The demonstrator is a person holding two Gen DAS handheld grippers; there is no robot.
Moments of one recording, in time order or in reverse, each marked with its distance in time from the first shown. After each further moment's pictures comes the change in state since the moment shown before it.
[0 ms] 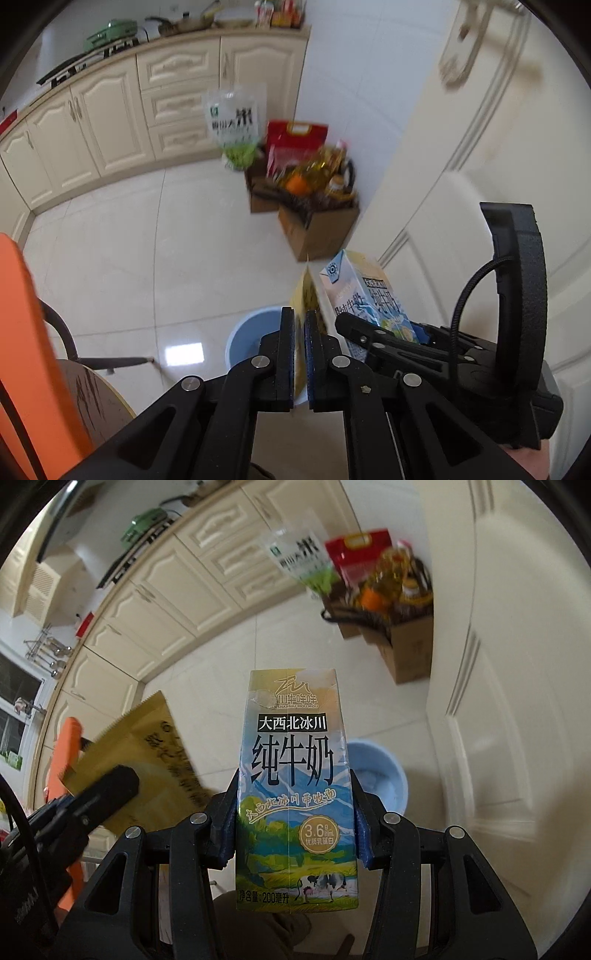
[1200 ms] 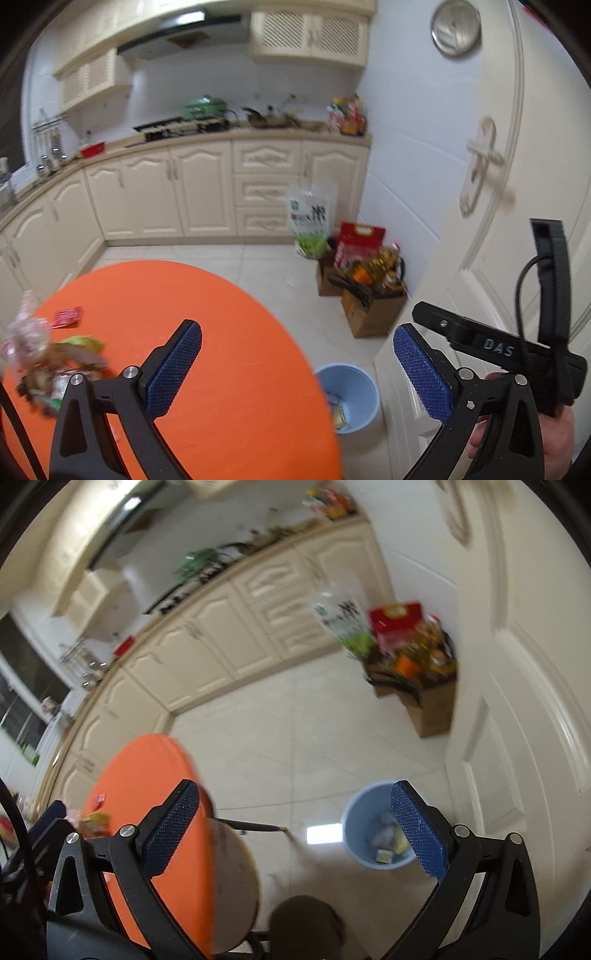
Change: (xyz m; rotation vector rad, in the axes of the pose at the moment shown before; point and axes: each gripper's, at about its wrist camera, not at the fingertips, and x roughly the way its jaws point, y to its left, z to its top) left arm -0.229 0.078 -0.144 -0.129 -0.422 0.171; right arm -0.151 0.158 -0.042 -0.163 -0.277 0.067
